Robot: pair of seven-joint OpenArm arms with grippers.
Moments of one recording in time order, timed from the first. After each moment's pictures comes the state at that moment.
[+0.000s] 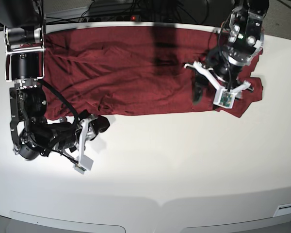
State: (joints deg) left arm 18.1 -10.1 8.8 105.7 -4.2 -6.2 24.0; right arm 22.5 21.5 -3.9 81.1 51.8 36.3 -84.7
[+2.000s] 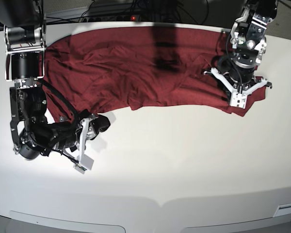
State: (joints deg) left arm 15.9 -20.0 15.8 99.9 -2.3 14.7 25.1; right arm 22.3 21.5 -3.9 81.2 52.0 36.3 -84.7
